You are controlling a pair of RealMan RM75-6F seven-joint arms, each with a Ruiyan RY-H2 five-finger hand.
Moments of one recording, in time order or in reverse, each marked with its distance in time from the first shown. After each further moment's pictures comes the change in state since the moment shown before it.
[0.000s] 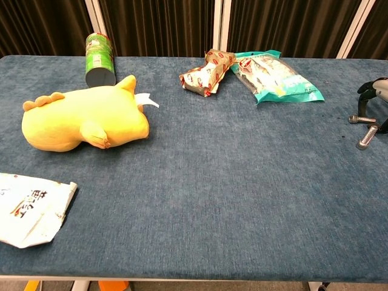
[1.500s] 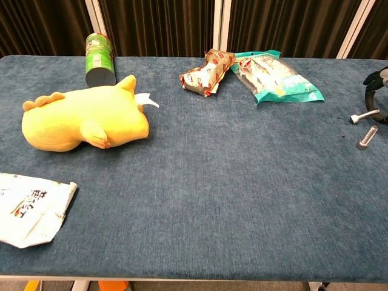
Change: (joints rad) left arm 0.000 0.010 0.004 -0.037 0.002 -0.003 0.016; right arm -0.012 0.038 0.028 -0.066 -0.004 0.042 -0.024
